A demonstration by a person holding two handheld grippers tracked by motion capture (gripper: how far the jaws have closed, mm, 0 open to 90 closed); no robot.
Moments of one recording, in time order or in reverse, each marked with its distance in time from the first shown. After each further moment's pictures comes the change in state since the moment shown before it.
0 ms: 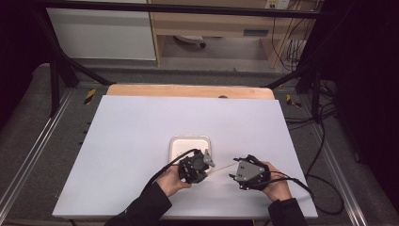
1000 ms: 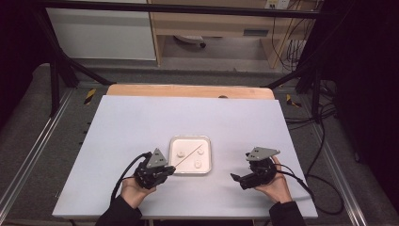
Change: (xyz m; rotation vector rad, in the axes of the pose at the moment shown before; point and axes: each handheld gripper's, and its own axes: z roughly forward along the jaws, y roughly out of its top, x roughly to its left) left arm 0.017 -0.106 -0.054 -0.313 0.145 -0.246; right arm -0.019 -0.023 0.006 -0.046 0.085 0.554
